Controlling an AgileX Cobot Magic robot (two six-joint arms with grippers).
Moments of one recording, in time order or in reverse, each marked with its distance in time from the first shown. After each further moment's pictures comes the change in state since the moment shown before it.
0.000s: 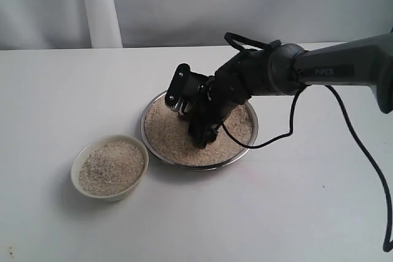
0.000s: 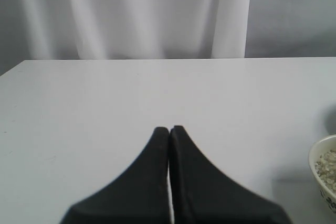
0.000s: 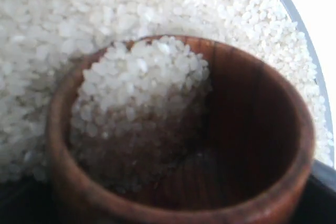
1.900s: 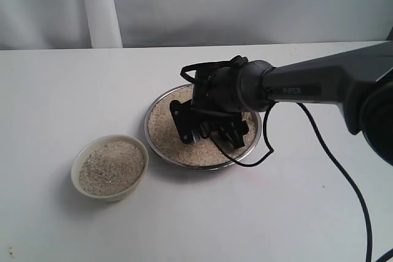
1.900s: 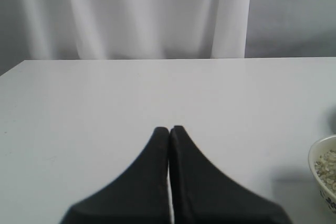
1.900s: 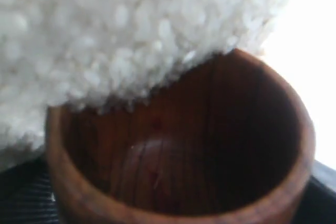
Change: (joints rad) left arm 0.000 0.000 0.000 0.000 0.000 0.000; right arm 0.111 0.055 -0.055 -0.705 0.332 -0.004
